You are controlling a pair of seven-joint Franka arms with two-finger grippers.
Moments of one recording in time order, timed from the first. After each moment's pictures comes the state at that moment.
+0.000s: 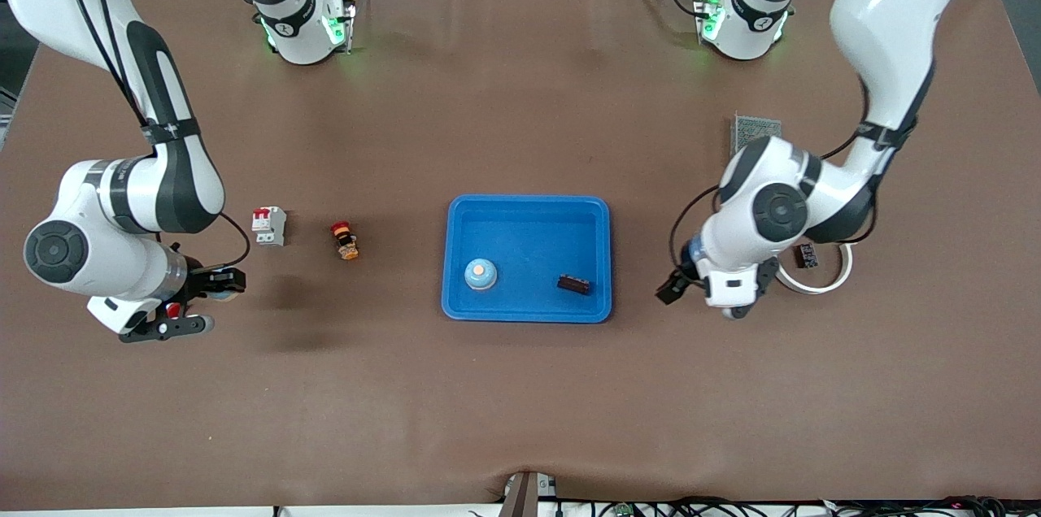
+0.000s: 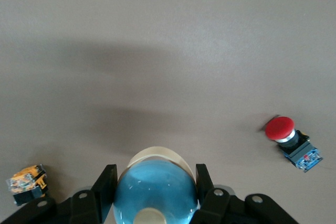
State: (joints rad) left arm 0.06 0.64 -0.54 -1.66 0.24 2.24 -1.43; right arm -0.01 0.49 0.00 -1.69 -0.06 2.10 -0.13
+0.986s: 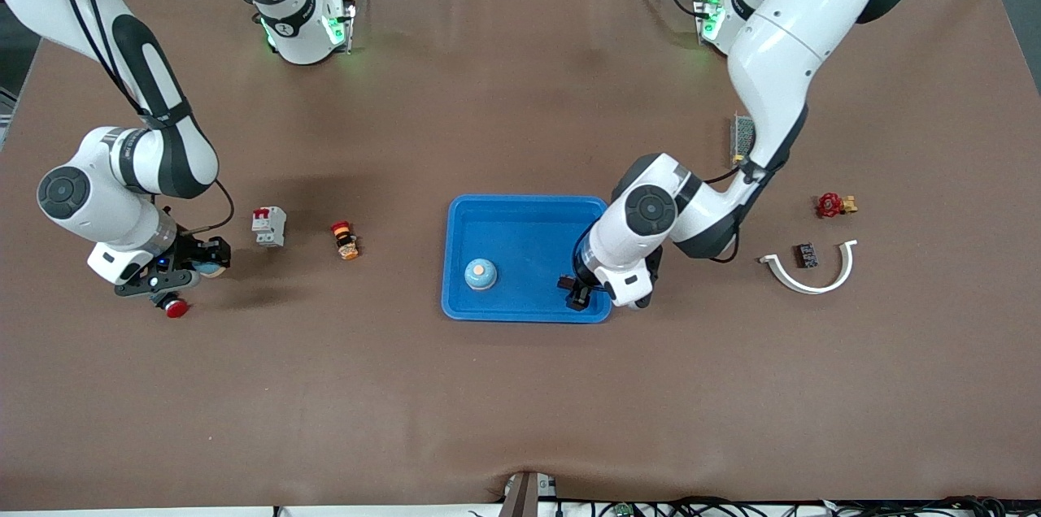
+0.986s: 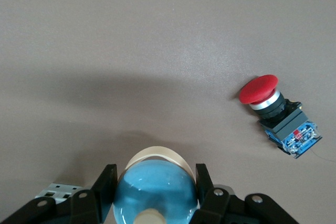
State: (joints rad) left arm -0.27 0.84 -0.39 -1.49 0.24 2.44 -1.94; right arm -0.16 0.40 0.00 -2.09 -0.06 2.53 -0.31
